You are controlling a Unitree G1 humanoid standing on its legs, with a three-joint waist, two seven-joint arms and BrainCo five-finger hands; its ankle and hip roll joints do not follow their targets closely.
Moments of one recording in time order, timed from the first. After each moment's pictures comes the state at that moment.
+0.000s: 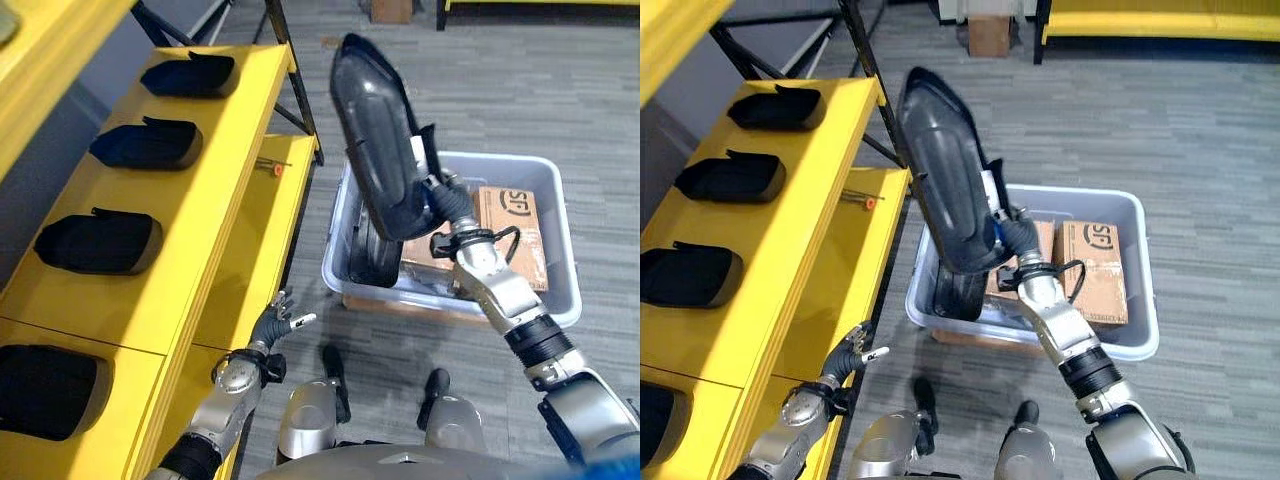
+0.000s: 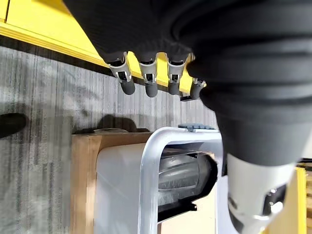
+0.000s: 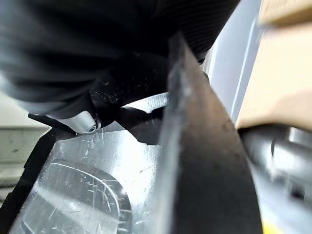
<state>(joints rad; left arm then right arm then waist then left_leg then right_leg) 0.10 0.38 -0.35 0.34 -0.44 -0.08 0.08 -0.42 -0.36 0.37 0.16 0.45 0.08 -0.31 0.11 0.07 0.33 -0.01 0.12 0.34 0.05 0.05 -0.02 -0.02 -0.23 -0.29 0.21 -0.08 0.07</state>
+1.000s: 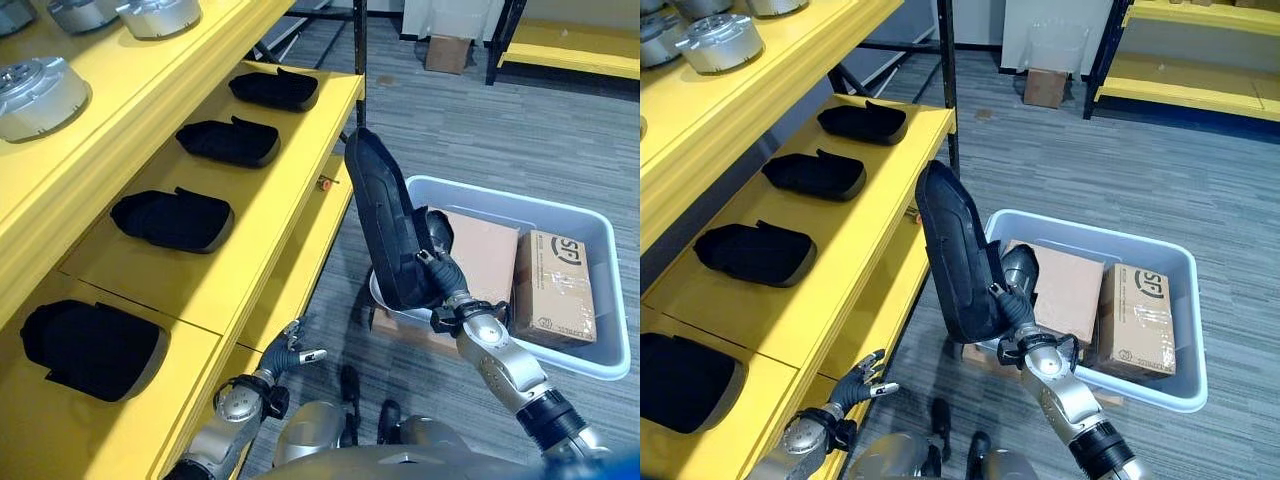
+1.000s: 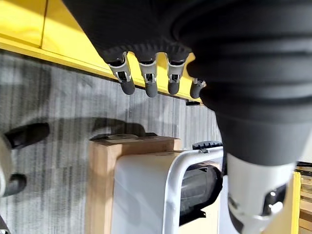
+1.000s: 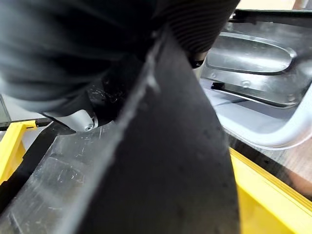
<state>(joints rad) 0.15 0.40 -0.43 0.32 -0.38 -0.04 0.01 -0.12 -0.40 0.43 0.10 0.53 0.05 -0.24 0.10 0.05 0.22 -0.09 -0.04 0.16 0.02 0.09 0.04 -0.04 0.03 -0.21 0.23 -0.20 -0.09</state>
